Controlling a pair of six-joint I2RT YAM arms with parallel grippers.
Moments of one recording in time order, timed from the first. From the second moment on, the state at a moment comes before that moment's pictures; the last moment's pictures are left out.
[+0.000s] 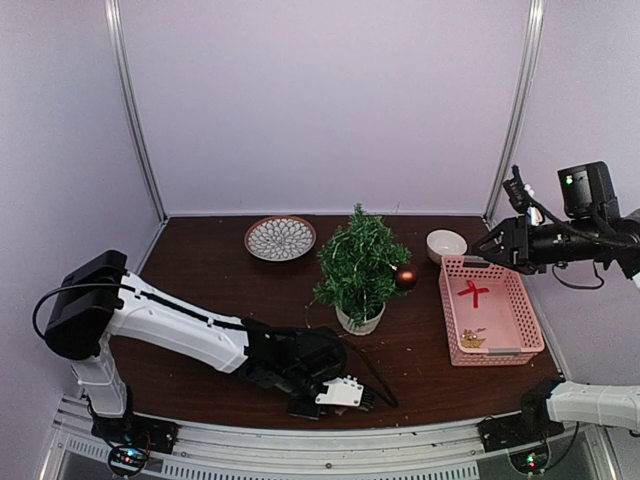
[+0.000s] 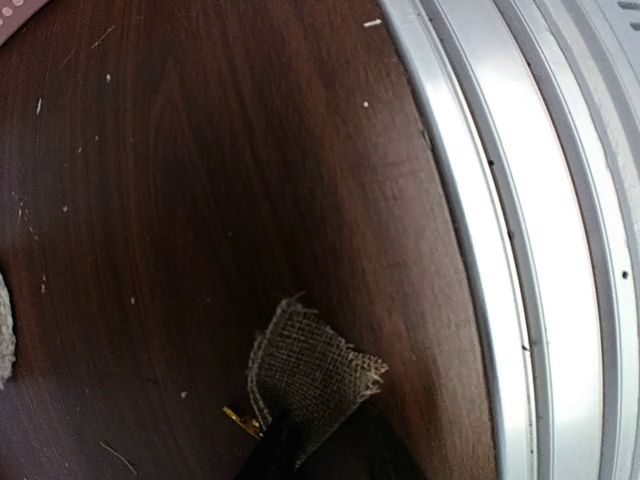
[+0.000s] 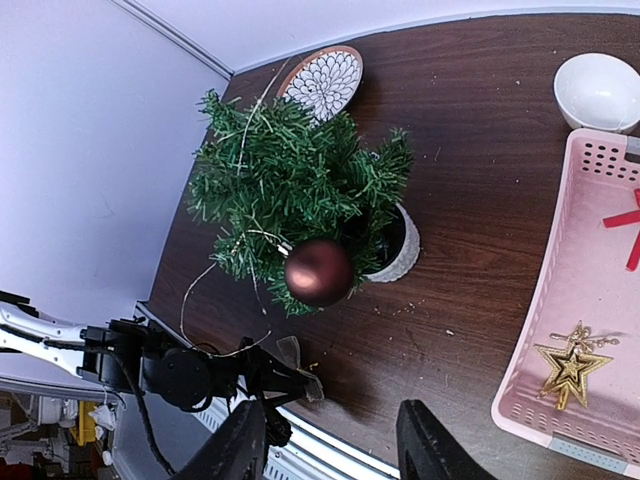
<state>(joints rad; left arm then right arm) -1.33 1.86 1.09 -0.31 0.07 0.51 0.41 0.89 1.28 -1.04 -0.37 0.50</state>
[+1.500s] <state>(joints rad) -1.28 1.49 0.86 -0.34 0.10 0.51 0.41 1.02 1.29 -0.98 -0.42 0.50</state>
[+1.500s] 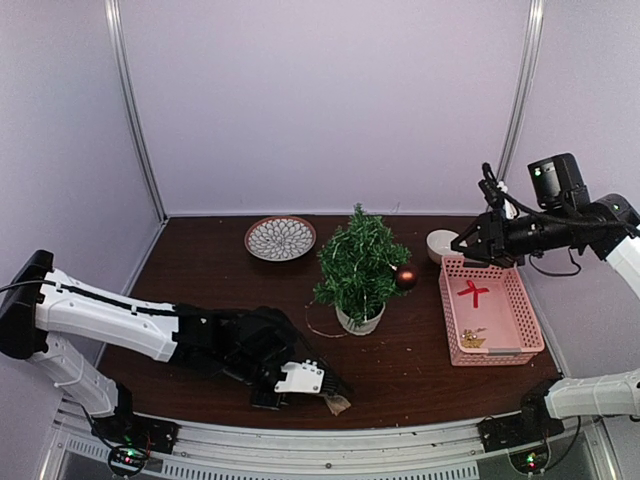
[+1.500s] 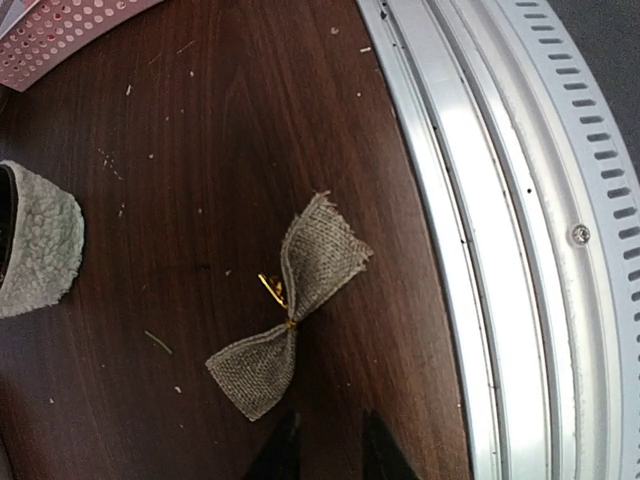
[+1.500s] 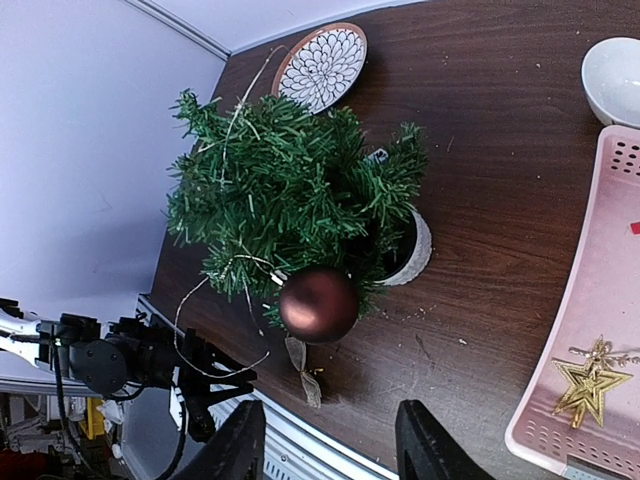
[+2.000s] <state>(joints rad) -1.27 1.79 1.04 -0.31 0.11 0.58 0.41 1.04 1.32 -0.97 -0.42 0.50</state>
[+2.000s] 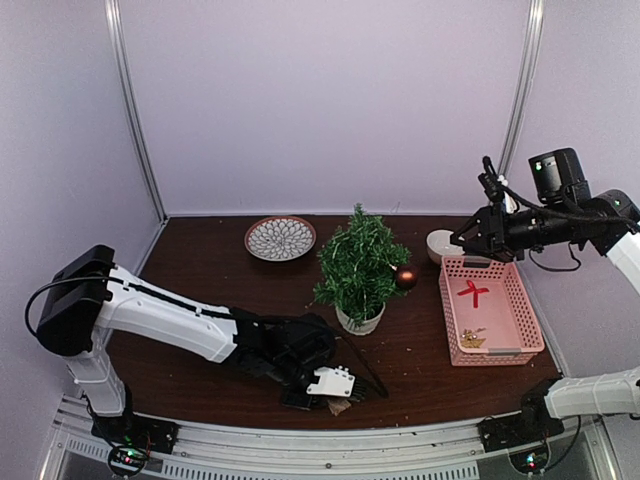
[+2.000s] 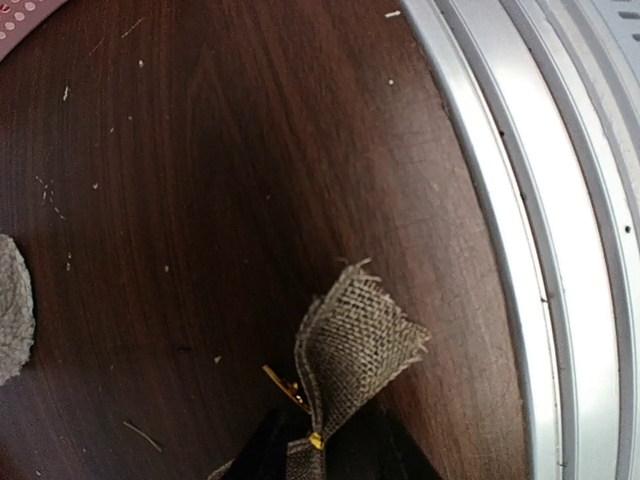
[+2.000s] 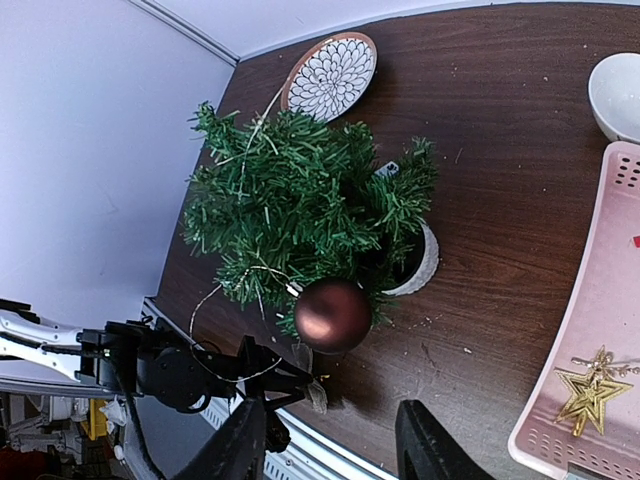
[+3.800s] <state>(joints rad) -0.92 1.68 1.58 -0.52 0.29 0.83 0.25 1.31 1.45 -0.85 -0.55 0.45</state>
